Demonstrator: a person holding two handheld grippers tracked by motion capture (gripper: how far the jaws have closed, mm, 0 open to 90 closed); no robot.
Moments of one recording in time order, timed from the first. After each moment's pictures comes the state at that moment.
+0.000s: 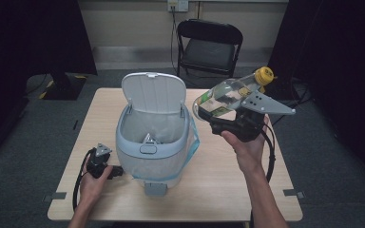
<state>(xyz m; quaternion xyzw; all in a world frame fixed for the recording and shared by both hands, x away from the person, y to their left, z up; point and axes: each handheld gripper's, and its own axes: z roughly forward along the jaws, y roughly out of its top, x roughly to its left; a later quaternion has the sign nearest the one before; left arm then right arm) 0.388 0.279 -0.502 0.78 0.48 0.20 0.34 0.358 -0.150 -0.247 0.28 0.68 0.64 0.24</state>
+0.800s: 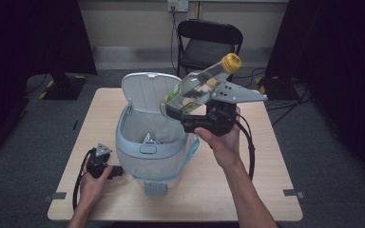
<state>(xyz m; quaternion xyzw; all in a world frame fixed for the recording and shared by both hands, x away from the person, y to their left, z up) 0.388 0.279 -0.502 0.78 0.48 0.20 0.34 0.359 -0.090 -0.223 0.21 0.70 0.67 0.17</state>
